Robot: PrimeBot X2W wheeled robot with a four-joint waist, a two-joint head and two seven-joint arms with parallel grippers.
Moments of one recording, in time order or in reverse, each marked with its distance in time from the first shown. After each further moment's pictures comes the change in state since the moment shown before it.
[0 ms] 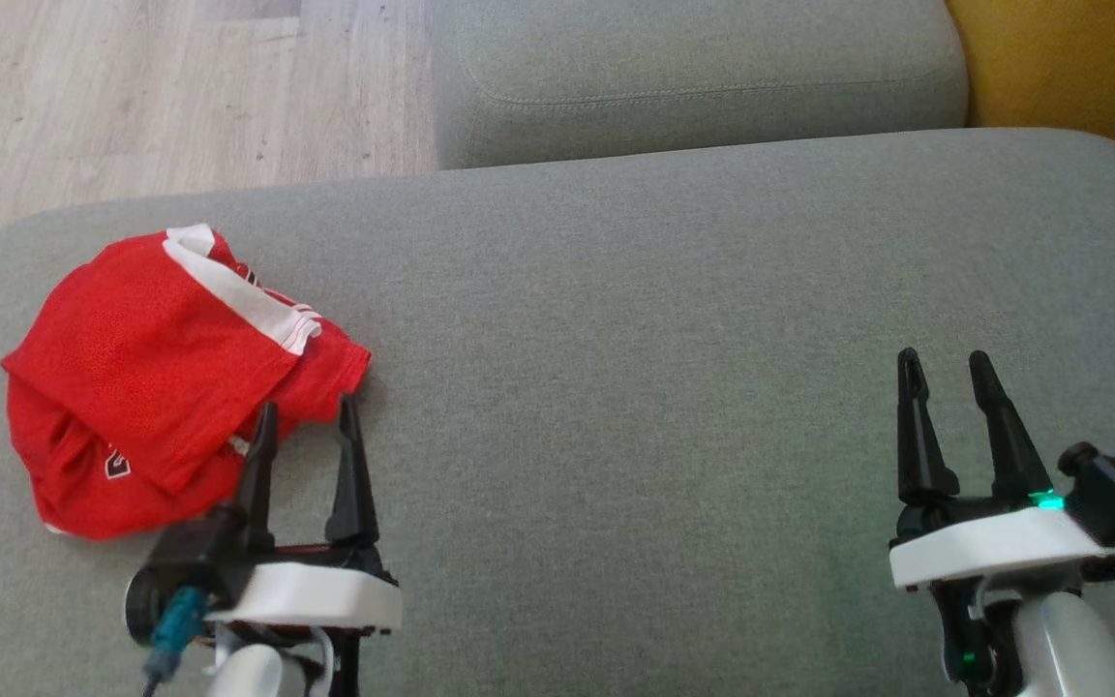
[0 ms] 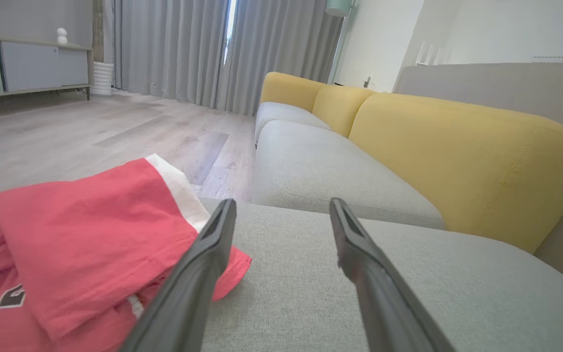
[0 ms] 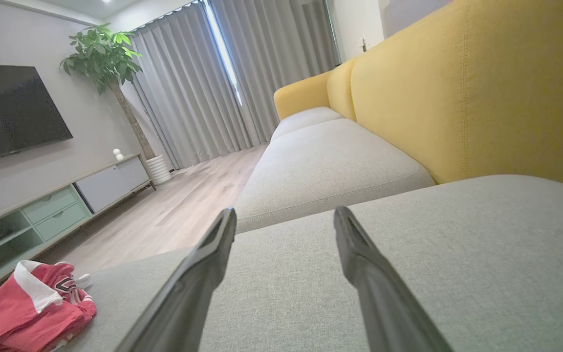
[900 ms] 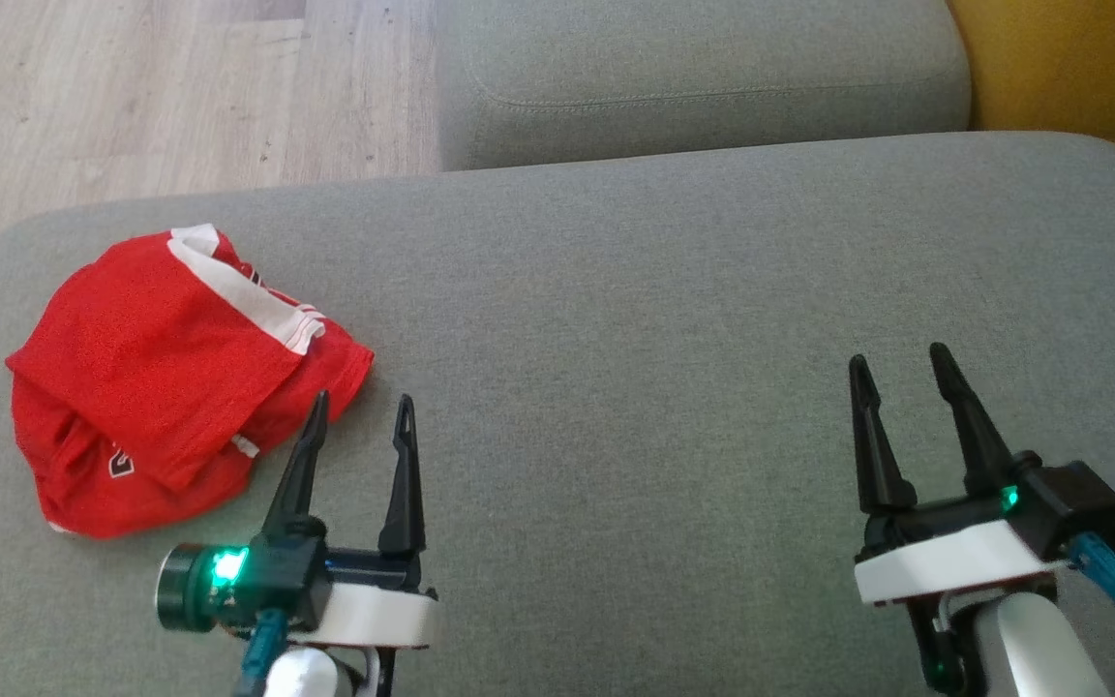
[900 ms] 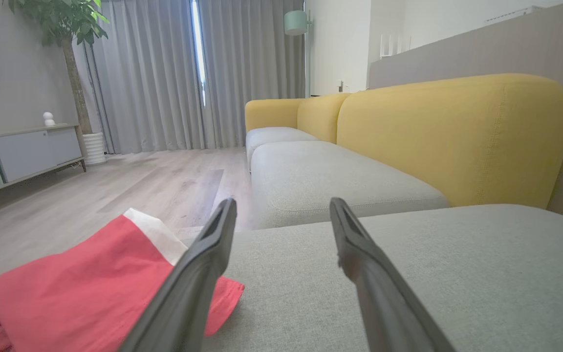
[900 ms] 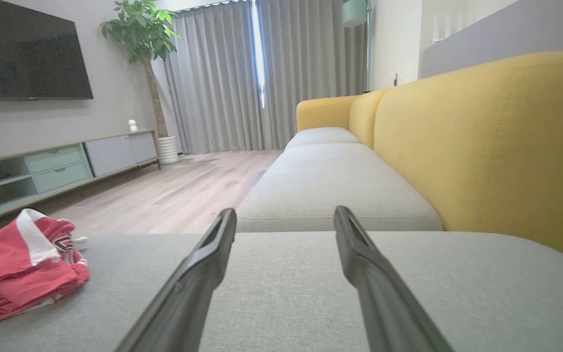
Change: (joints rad) left arm -0.035 0.033 -0.132 0.026 0.189 0.107 -0.075; right arm 0.000 -0.002 0.053 -0.004 -0.216 0.000 -0.079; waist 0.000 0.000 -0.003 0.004
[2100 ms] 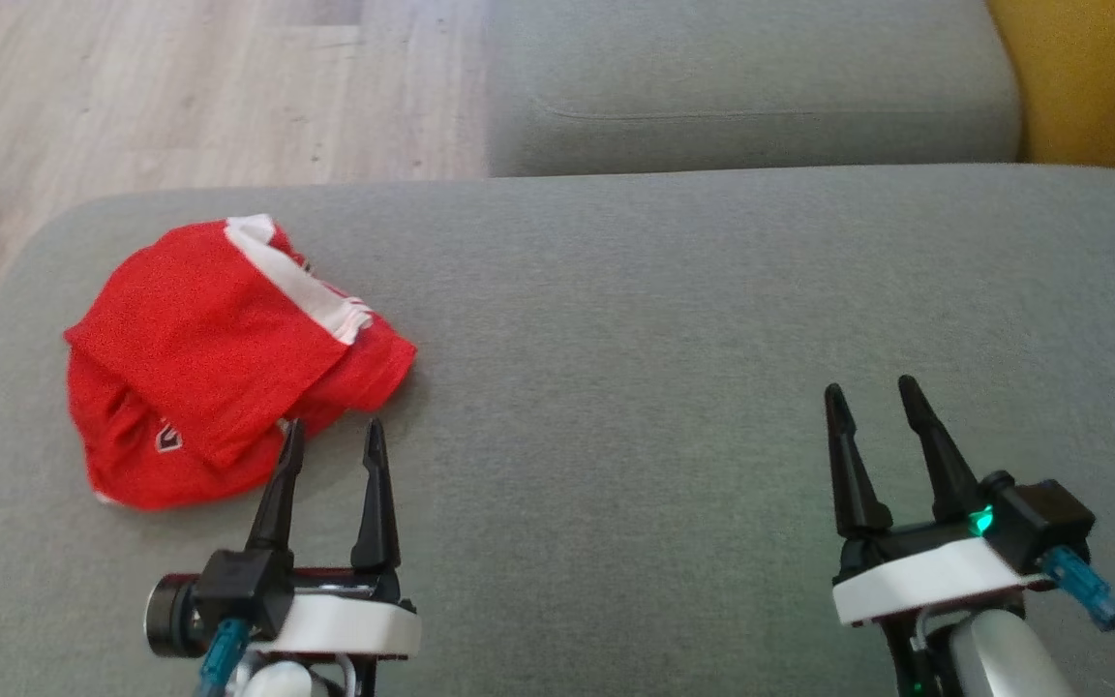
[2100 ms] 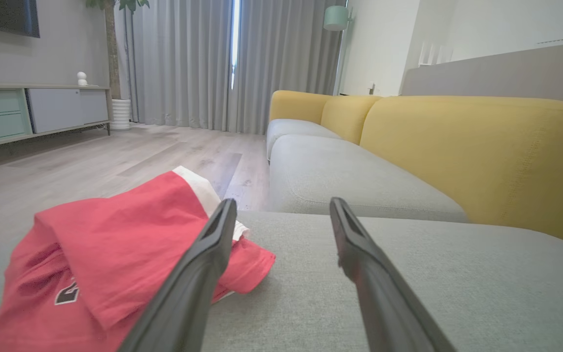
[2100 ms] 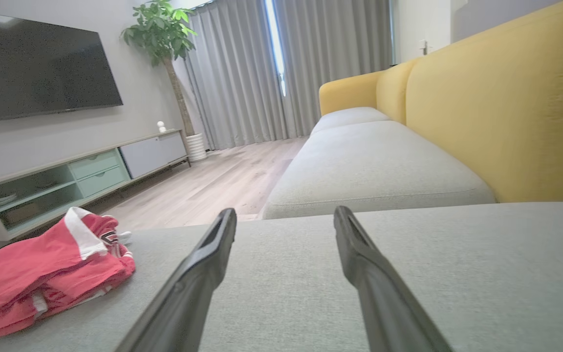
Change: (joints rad) left arm 0.042 -0.108 0.175 0.090 -0.002 -0.168 -0.029; right arm 0.001 0.000 0.045 0.089 0.102 0.000 -0.028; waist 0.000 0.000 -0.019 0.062
